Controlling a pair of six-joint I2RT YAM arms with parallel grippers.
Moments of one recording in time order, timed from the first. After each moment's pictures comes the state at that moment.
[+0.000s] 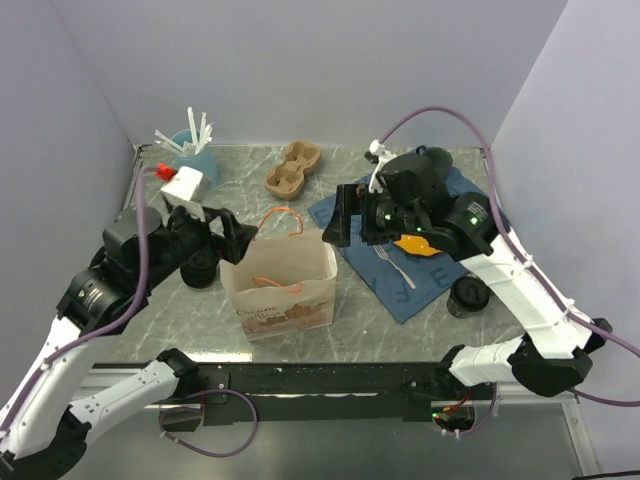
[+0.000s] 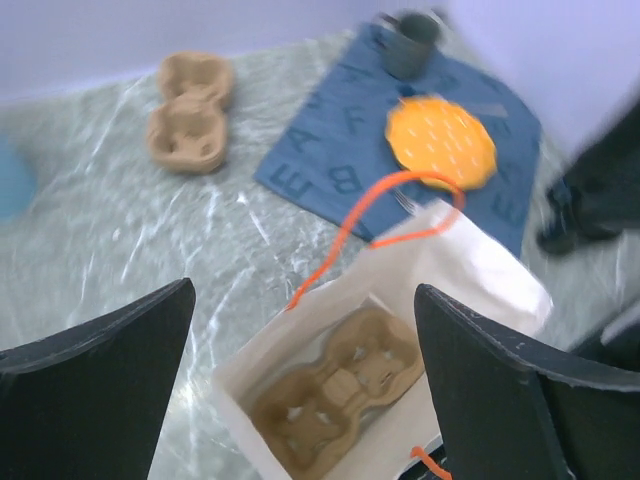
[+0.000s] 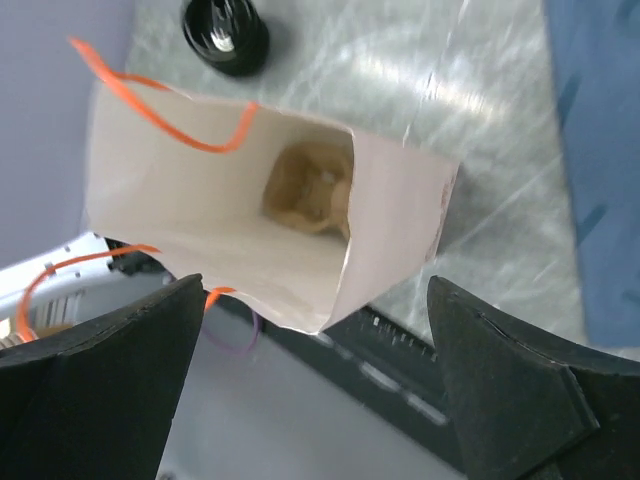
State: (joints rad) left arm -0.63 0.81 1.28 -0.67 -0.02 -0.17; right arm 0.79 1.30 1.70 -1.08 -0.07 0.60
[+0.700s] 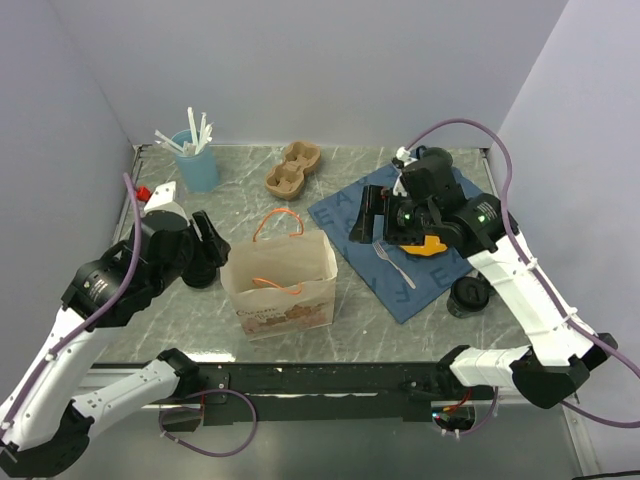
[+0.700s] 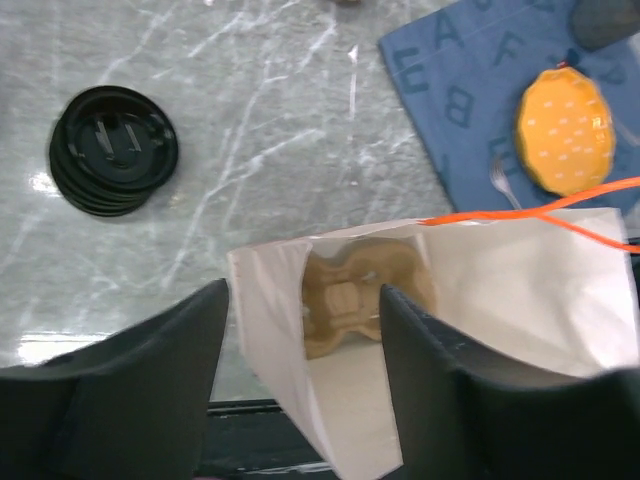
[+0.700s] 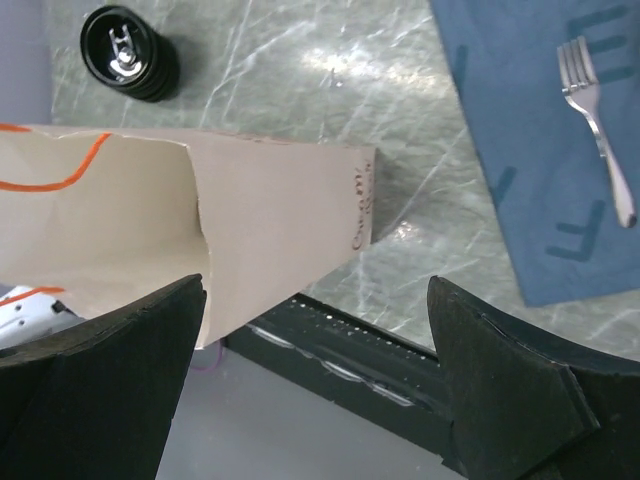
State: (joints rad) left arm -0.63 0.85 1.31 -1.09 -0.34 -0.72; right arm 0.60 1.24 1.58 -1.12 -0.09 0.57
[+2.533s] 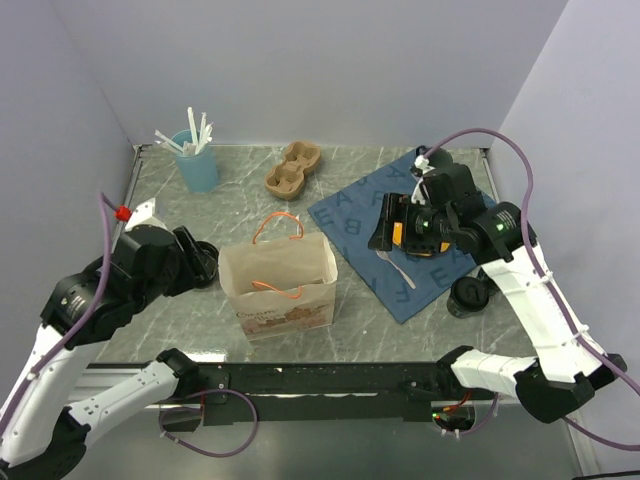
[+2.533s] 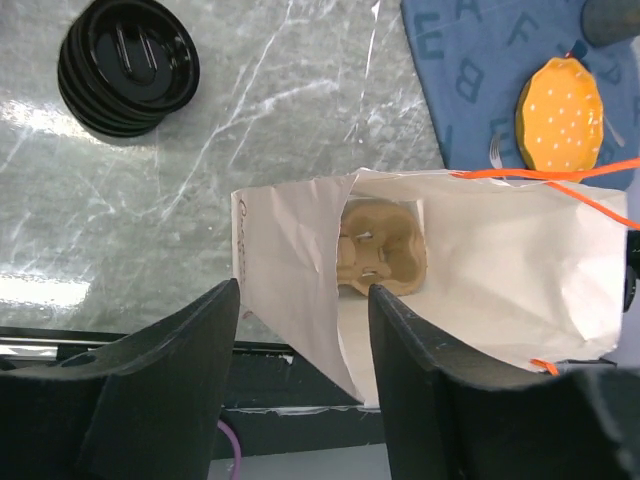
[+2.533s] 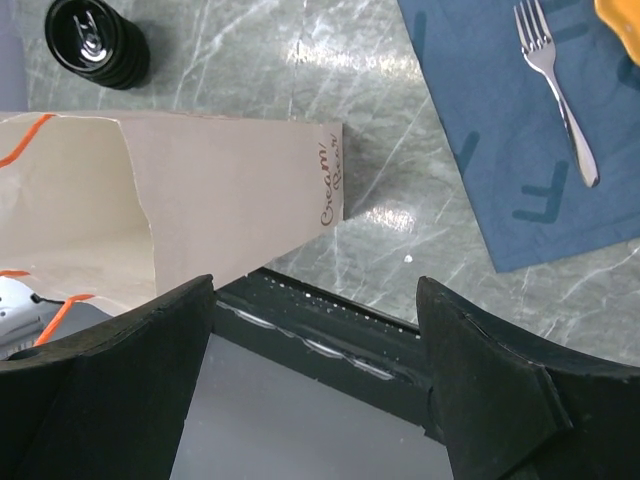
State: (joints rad) left arm -0.63 0.79 1.36 -1.28 -0.32 -0.88; right arm 0.50 1.16 1.52 -1.18 -0.14 0.52
